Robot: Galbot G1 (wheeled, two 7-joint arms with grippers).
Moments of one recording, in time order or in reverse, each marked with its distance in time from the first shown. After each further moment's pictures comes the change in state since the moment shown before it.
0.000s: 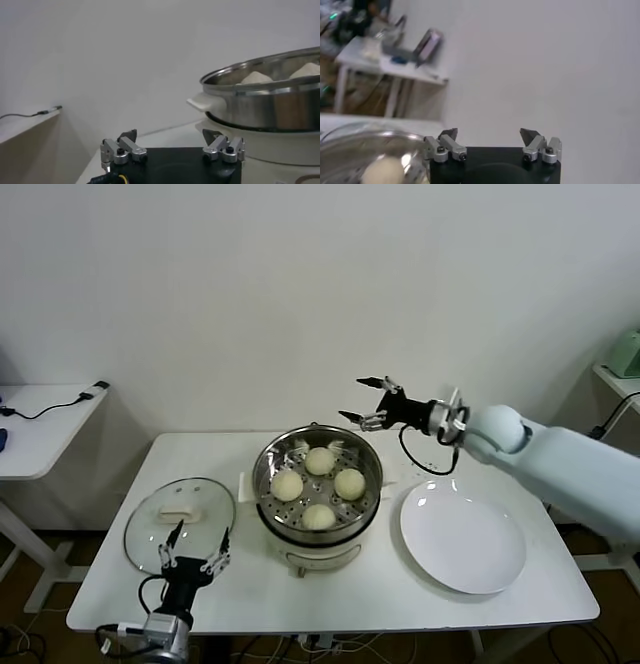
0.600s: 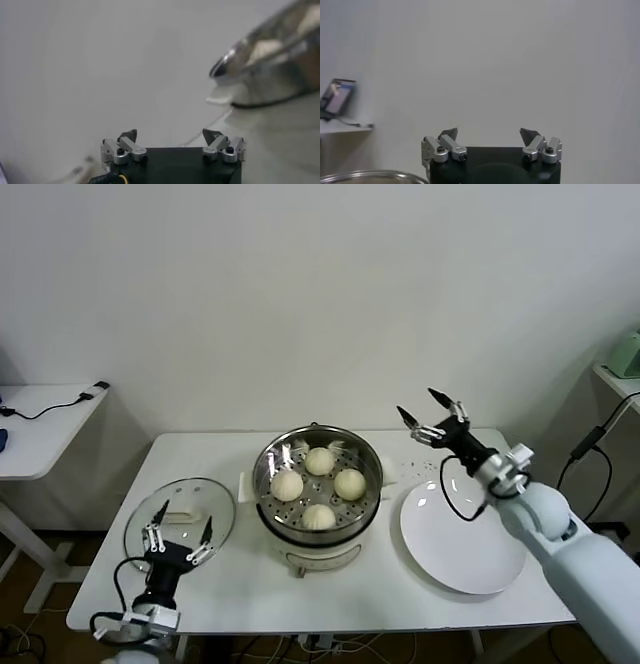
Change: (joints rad) left arm -0.052 0.031 -0.076 0.038 0.431 -0.084 -0.001; right arm -0.921 0.102 1.009 0.176 -0.206 -0.013 0.089
